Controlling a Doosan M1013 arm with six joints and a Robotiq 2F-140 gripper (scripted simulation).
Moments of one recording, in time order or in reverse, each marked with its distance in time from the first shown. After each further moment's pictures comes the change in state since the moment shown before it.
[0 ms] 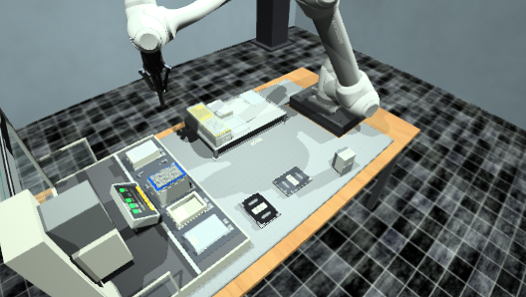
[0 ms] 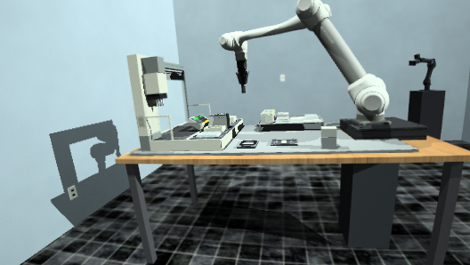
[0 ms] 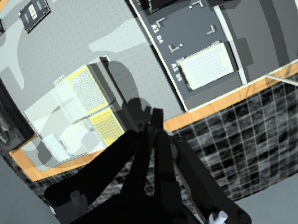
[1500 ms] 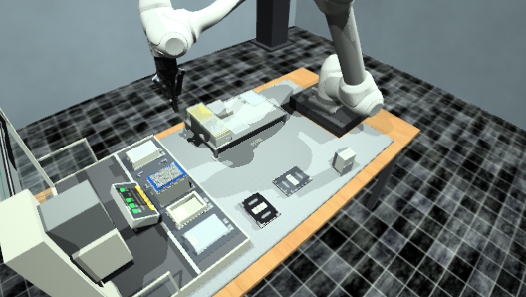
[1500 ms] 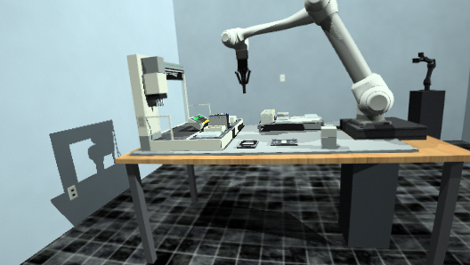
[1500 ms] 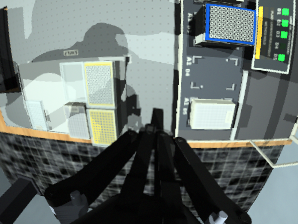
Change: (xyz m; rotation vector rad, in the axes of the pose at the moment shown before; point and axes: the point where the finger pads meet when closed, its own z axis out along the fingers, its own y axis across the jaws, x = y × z) arm 0.053 -0.060 0.000 -0.002 0.001 -0.478
